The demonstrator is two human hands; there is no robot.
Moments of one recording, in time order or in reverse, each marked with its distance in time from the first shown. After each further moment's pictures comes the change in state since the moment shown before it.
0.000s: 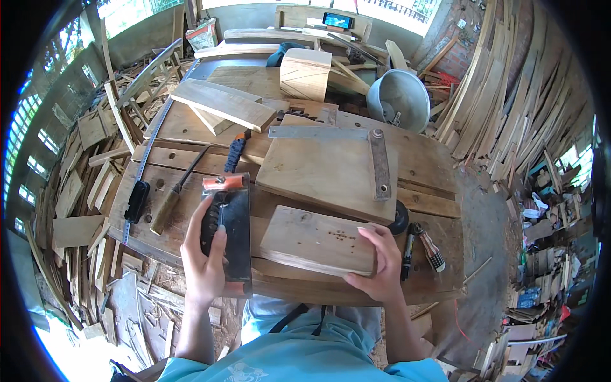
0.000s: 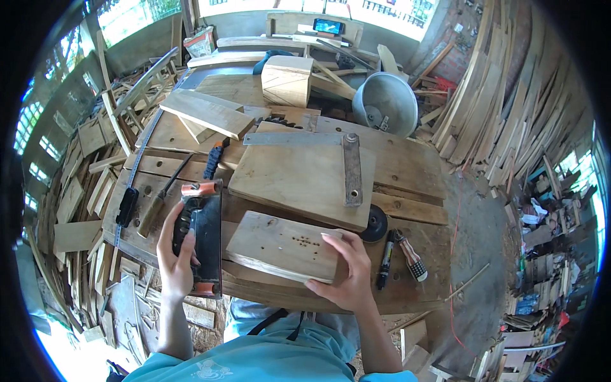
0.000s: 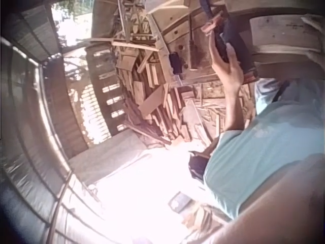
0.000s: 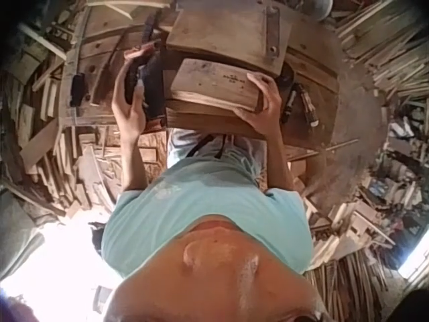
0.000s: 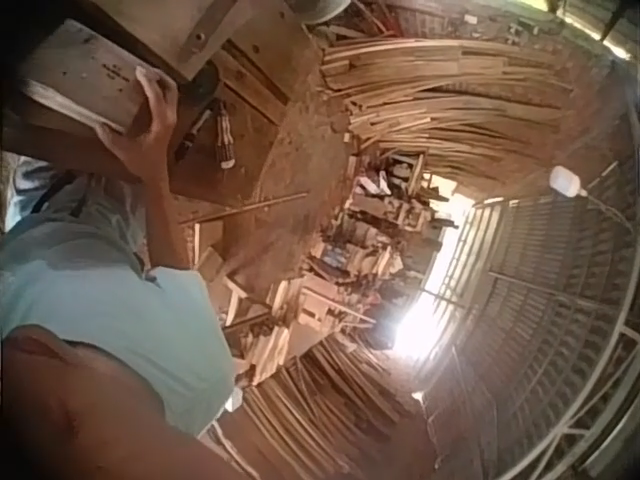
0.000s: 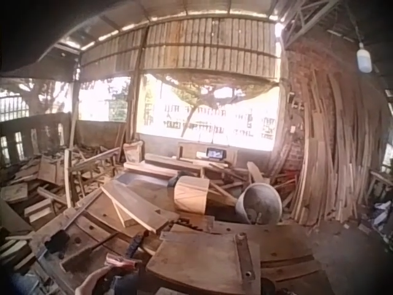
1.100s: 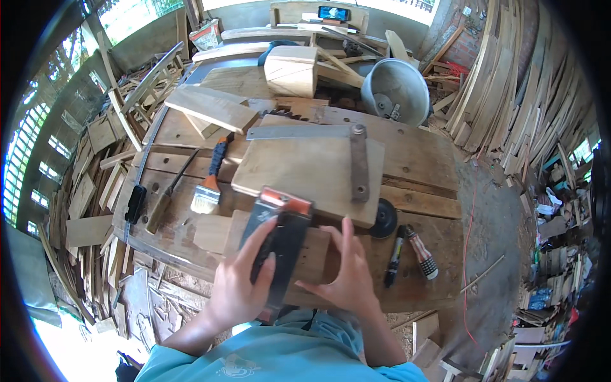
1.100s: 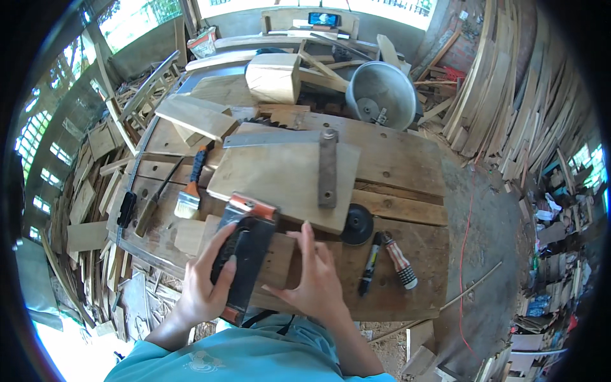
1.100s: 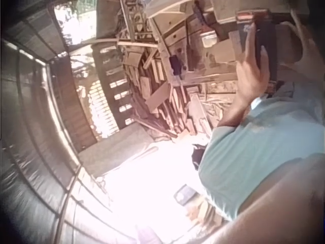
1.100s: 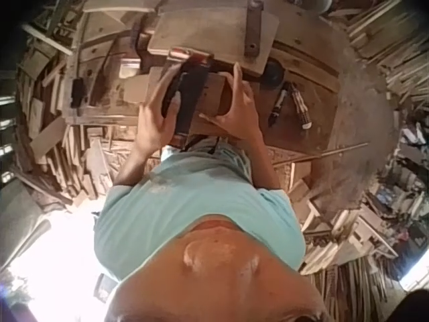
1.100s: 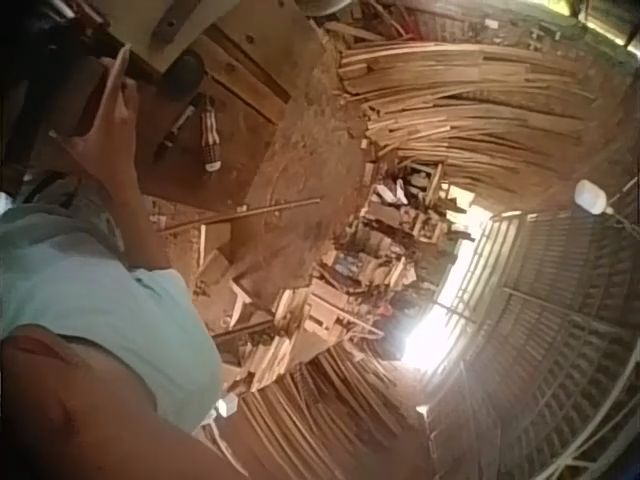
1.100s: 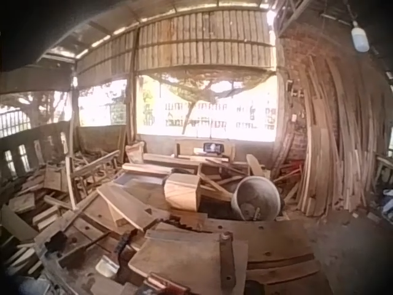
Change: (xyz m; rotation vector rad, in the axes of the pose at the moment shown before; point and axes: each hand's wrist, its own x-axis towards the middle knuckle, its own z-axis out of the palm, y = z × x) left_hand -0.023 0.072 0.077 0.279 -0.380 0.250; right_hand 0.007 -0.012 0.000 -0.160 -0.066 0.063
